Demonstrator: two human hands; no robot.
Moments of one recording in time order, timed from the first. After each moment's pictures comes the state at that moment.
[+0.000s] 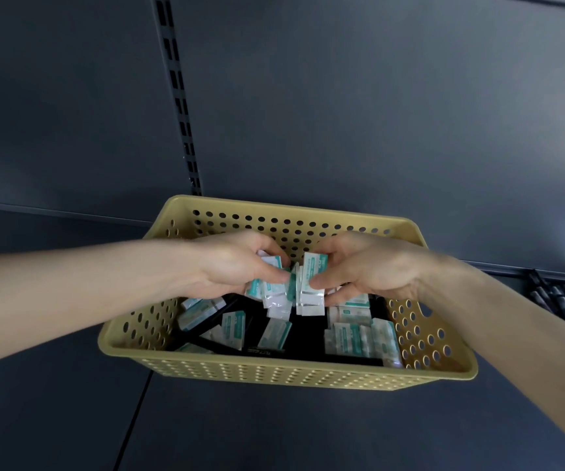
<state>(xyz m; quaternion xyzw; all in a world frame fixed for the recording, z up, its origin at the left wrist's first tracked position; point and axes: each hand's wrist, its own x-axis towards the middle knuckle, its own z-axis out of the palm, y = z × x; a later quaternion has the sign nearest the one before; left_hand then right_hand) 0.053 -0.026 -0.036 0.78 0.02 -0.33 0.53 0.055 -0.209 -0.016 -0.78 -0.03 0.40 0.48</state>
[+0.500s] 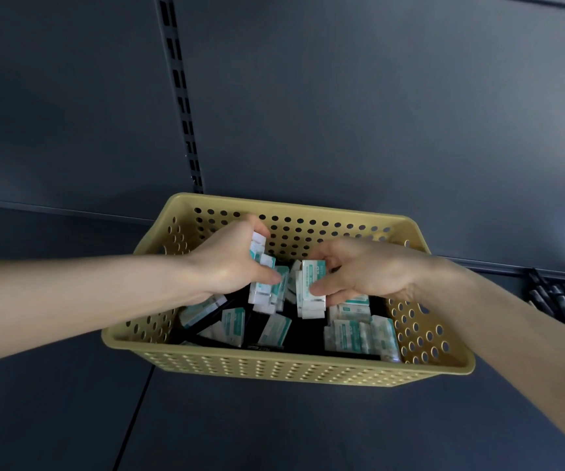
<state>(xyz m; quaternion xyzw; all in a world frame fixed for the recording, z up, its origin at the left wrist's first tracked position) 0.043 -0.019 -0.042 0.90 -0.03 -0.14 0.42 0.048 -0.206 -0.016 -0.82 -0.05 0.38 0.42</state>
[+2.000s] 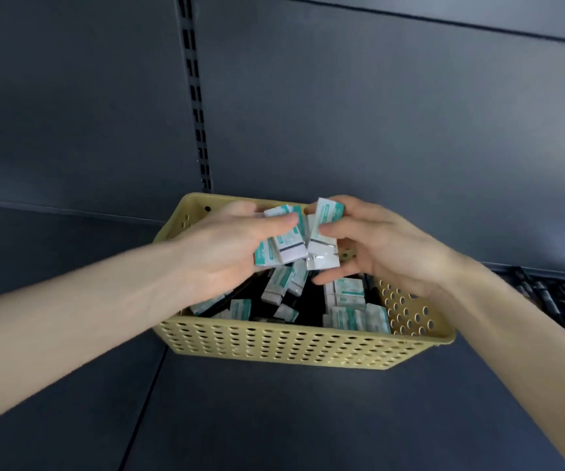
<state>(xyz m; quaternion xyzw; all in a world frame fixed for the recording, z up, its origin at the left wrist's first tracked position) 0.000 -0.034 0.012 0.62 0.04 -0.18 0.76 0.021 -0.210 0.008 -0.71 -0.10 0.24 0.66</state>
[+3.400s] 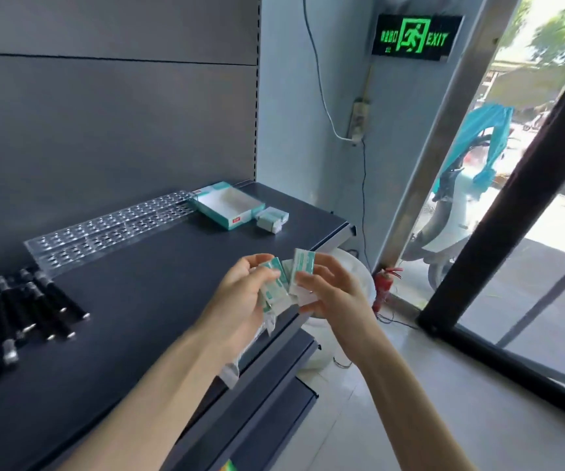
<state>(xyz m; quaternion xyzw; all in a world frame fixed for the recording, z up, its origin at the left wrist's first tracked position) -0.258 -0.684 -0.035 0.46 -0.17 -0.45 0.74 -0.363 -0.771 -0.045 -0.63 0.24 -0.31 0.67</state>
